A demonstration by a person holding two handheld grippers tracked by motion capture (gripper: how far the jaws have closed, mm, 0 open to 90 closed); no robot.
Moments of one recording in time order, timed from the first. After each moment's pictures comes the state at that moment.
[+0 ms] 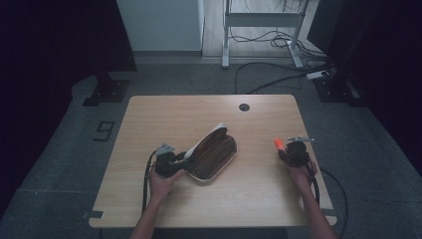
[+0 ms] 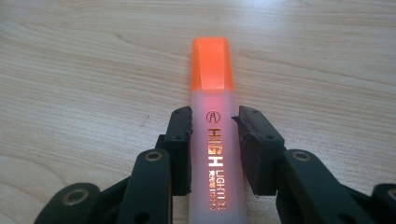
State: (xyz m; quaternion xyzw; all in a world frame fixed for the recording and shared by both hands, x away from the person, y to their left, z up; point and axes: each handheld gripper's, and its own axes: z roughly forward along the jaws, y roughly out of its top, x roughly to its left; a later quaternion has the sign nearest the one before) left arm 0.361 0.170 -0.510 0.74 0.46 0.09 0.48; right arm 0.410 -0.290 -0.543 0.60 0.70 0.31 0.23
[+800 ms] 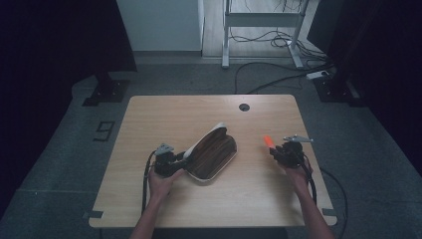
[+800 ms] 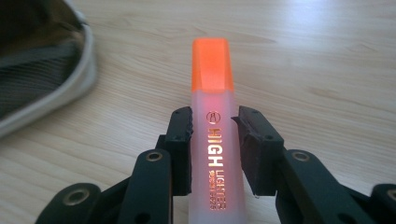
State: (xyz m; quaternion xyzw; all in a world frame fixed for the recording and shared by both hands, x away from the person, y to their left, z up) left arm 0.362 0.173 -0.512 0.73 0.47 0.09 0.48; right arm 0.392 -0.263 -0.513 0.55 0.72 0.39 0.19
